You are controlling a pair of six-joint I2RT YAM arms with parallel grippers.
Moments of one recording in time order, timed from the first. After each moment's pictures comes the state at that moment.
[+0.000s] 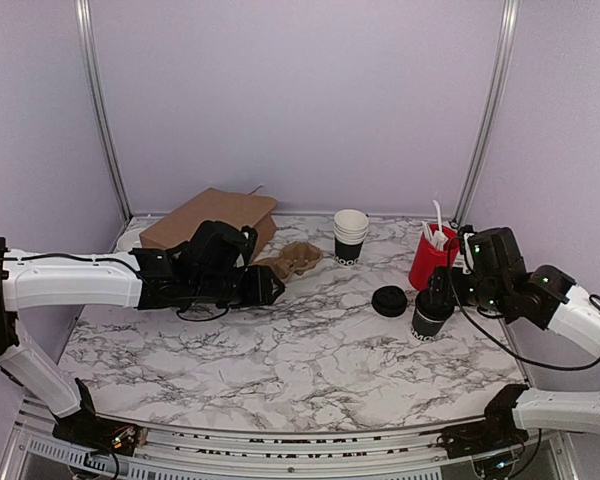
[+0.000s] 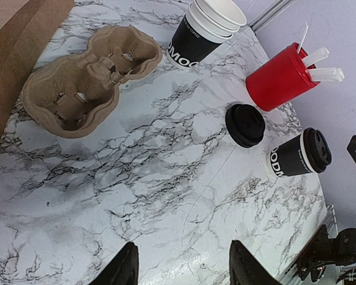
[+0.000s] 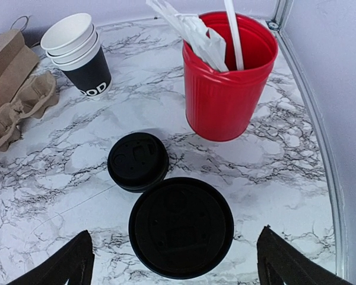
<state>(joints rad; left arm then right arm) -0.97 1.53 1.07 -0.20 -0.12 -0.78 0.56 0.88 0.78 -0.65 0.38 0.44</state>
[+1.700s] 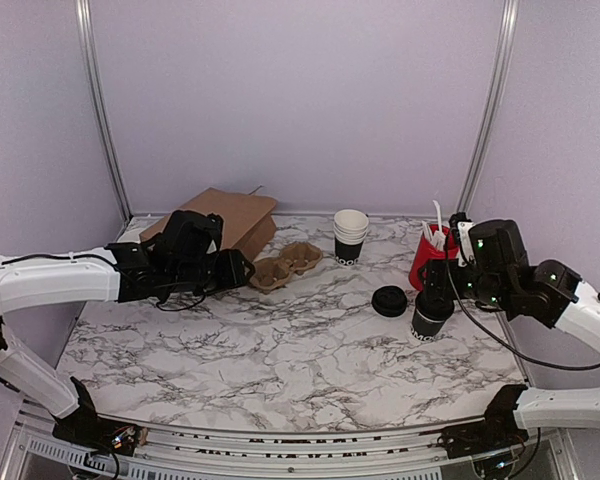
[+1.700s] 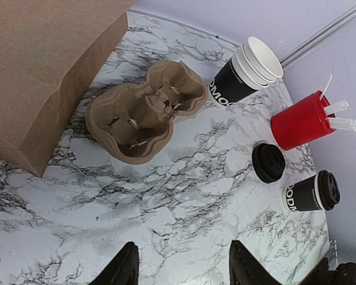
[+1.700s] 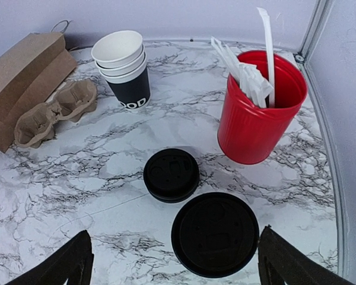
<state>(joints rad) -0.86 1.43 1.00 -0.21 -0.17 -0.80 0.68 0.87 0.84 -0.64 0.41 0.41</state>
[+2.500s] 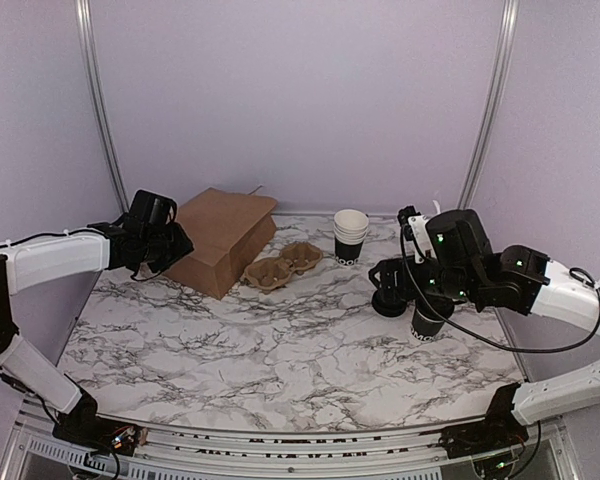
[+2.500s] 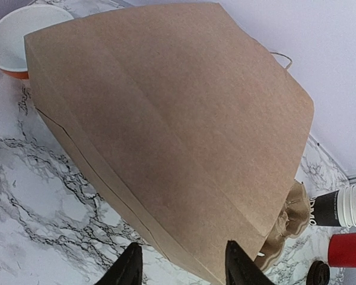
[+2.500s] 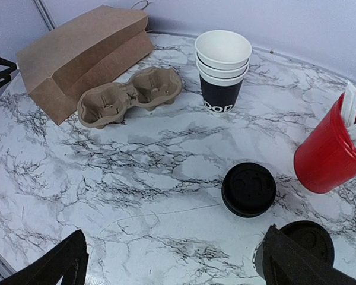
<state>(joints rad) -0.45 1.48 1.02 -0.26 -0.23 -0.85 0.88 1.08 0.97 -0.54 0.35 0.39</state>
